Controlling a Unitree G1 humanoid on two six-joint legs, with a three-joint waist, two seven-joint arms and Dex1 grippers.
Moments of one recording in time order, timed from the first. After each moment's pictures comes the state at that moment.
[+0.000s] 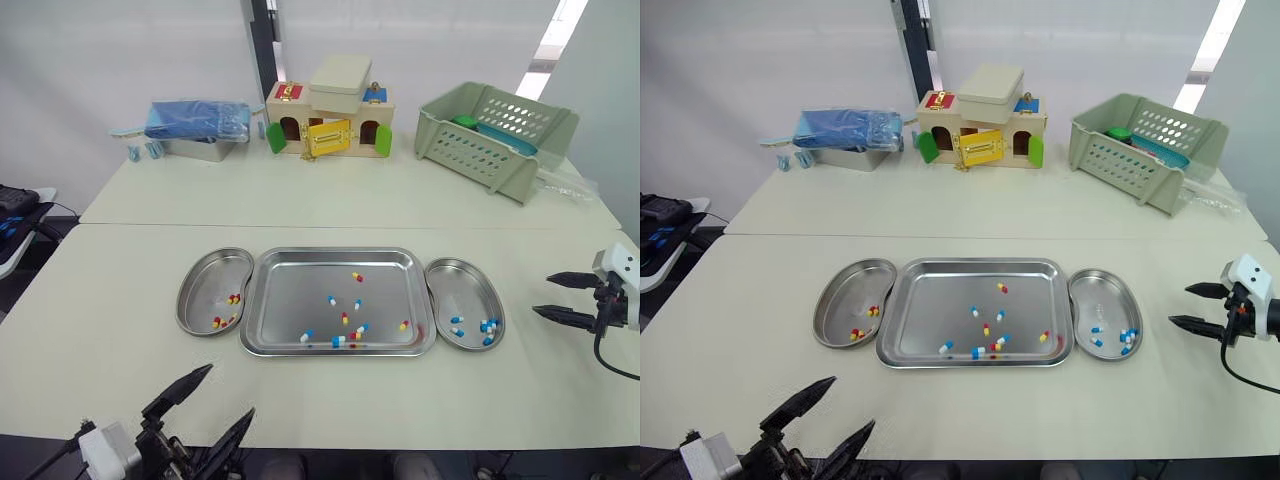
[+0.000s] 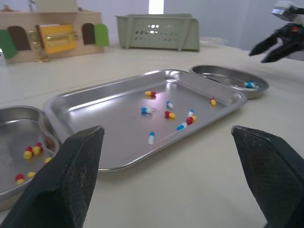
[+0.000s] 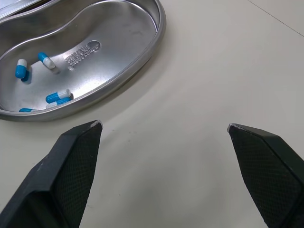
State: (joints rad) left arm 0.72 0.17 0.37 -0.47 -0.53 -0.30 -1.08; right arm -0.46 -1.02 -0.14 0.76 0.23 -0.01 1.40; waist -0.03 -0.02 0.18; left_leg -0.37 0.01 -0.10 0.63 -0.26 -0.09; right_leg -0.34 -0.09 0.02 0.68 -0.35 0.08
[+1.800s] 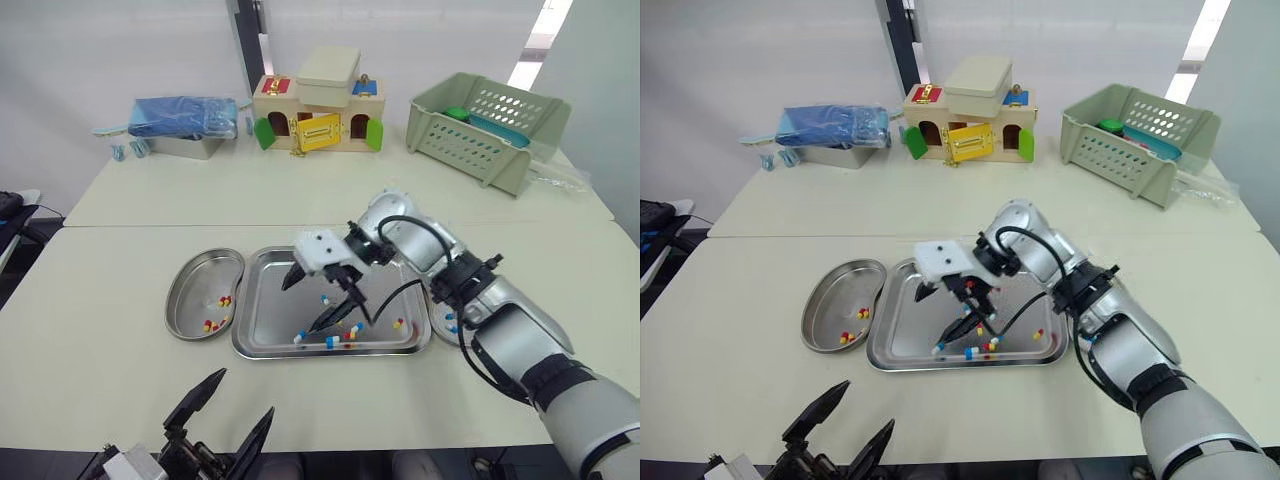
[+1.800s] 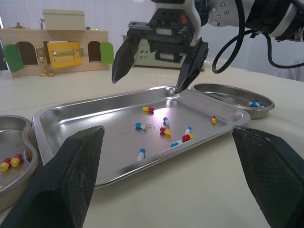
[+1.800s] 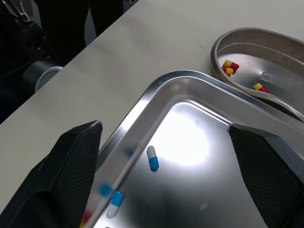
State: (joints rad) left arm 0.77 0.24 0.12 -0.37 -0.52 -0.58 -0.92; right arm -1.16 -0.19 0.61 0.54 0.05 0.12 1.52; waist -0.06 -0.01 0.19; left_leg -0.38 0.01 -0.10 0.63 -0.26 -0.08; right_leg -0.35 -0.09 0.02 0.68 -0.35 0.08
